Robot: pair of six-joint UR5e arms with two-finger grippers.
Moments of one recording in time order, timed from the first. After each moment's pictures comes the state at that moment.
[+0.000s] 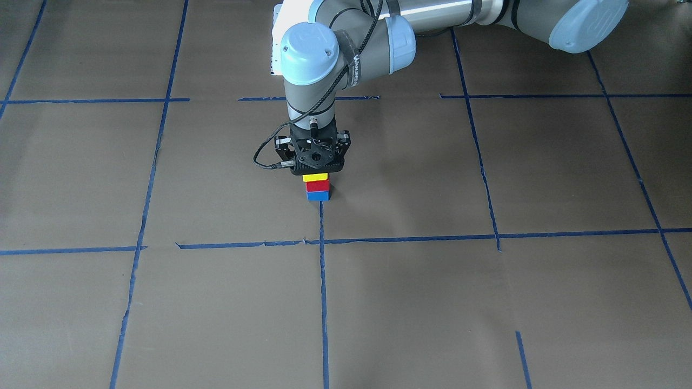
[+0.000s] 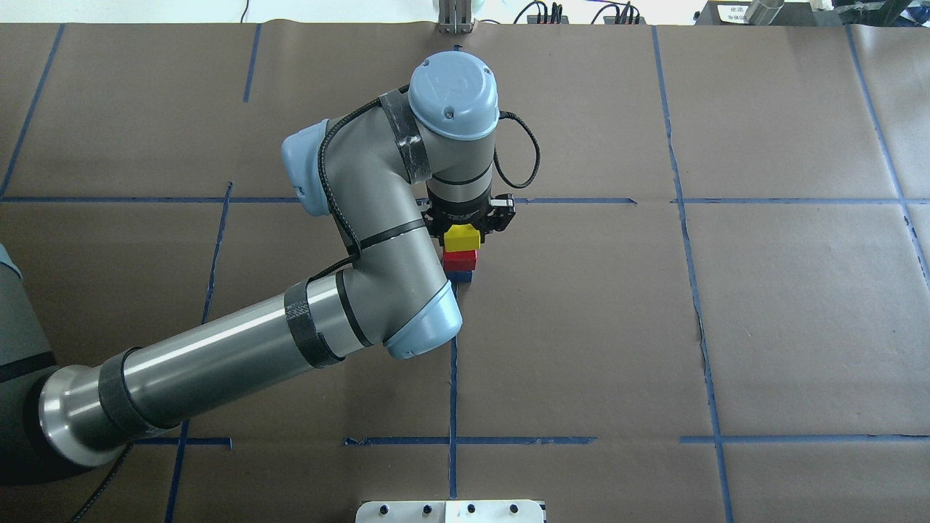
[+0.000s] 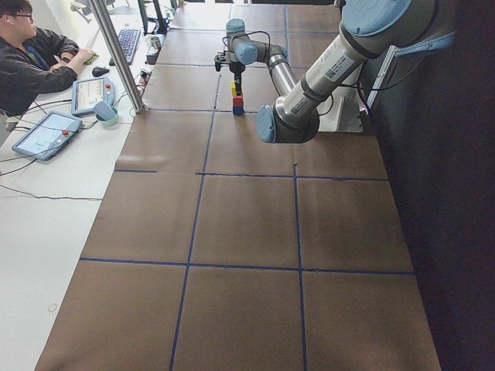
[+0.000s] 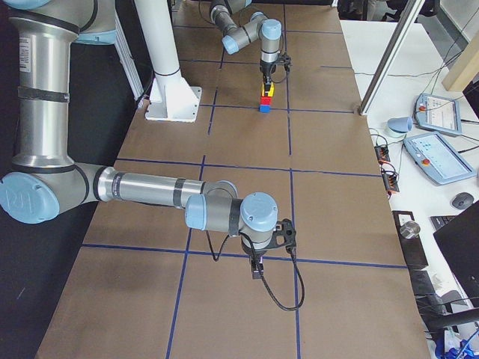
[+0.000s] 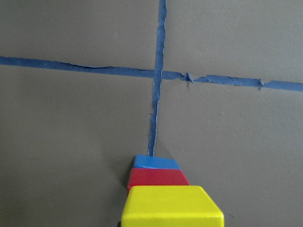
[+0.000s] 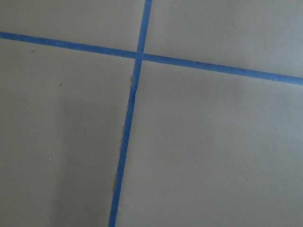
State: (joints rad) left arm -0.57 -2.58 -1.41 -1.47 -1.96 -1.26; right arm 1.63 -1.68 1.62 -1.56 2.35 -0.23
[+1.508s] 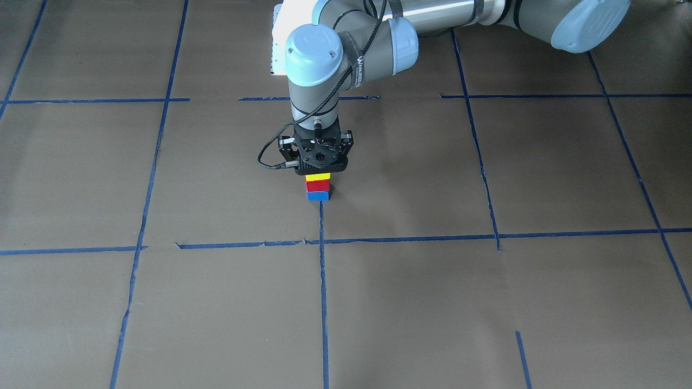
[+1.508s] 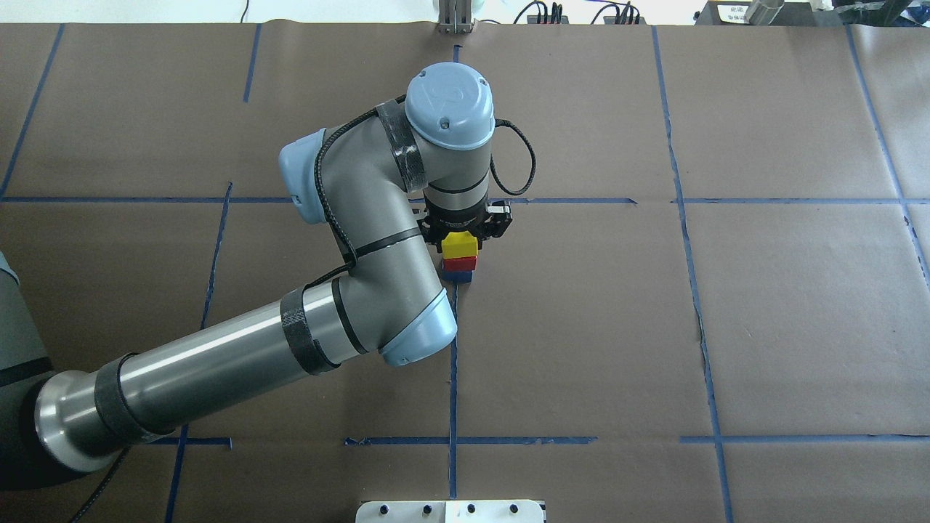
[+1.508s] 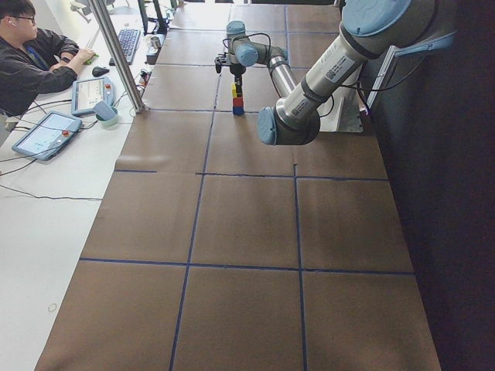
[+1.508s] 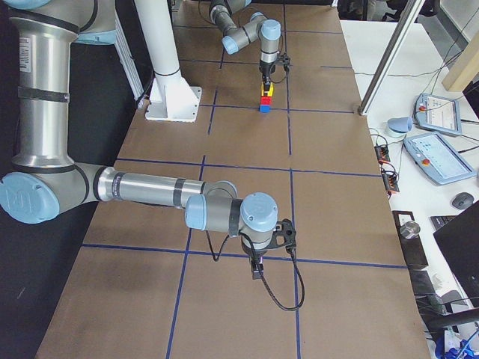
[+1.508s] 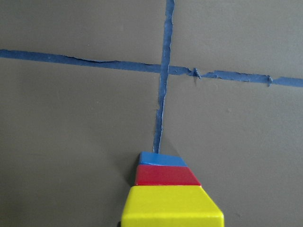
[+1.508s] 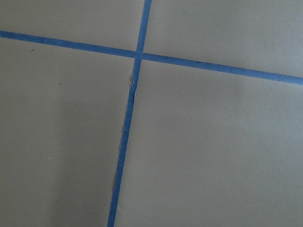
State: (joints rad) left arm -0.56 -2.57 -1.42 -1.47 -1.96 -1.26; right arm 1.63 -1.68 1.62 -1.56 2.35 -0.23
